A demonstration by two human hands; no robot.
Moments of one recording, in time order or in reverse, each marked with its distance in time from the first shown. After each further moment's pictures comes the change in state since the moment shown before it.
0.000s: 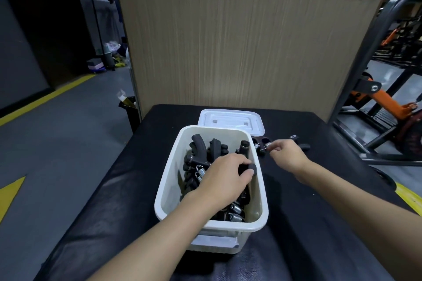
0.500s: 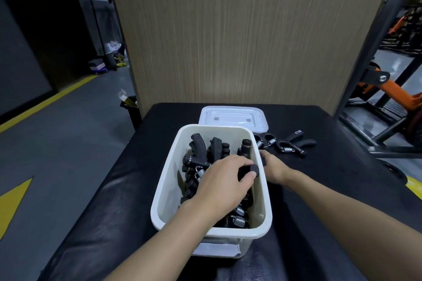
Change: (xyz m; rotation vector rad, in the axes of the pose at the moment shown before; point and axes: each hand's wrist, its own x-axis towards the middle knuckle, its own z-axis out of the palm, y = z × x) left_hand -0.003 -0.009 0.009 0.030 0.039 0.000; right_hand 0.028 0.038 0.059 -0.018 -0.306 0.043
